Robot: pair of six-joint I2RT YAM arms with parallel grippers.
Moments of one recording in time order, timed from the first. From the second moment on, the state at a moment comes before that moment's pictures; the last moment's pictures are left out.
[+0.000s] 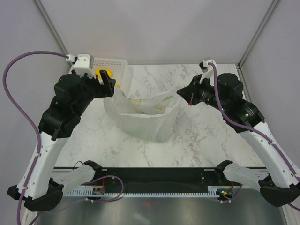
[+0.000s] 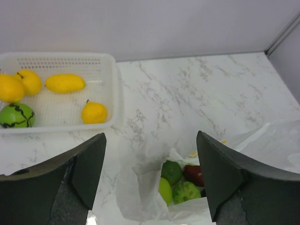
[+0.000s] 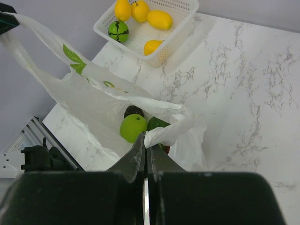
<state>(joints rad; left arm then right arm) -0.47 1.01 1.50 -0.72 -0.23 -0.19 0.57 1.06 1.38 -0.55 -0.18 0.32</state>
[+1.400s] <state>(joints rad) -0.72 1.61 1.74 -0.40 0.72 0.34 0.57 0.98 1.40 -0.61 -0.10 0.34</state>
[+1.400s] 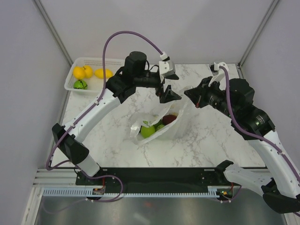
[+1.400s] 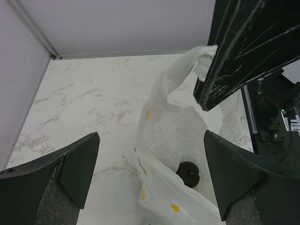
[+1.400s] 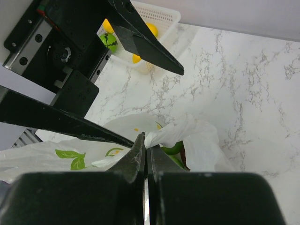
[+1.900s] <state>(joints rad) -0.75 1.68 1.69 -0.29 0.99 0.31 0.57 0.98 1.38 -0.60 -0.12 0.28</state>
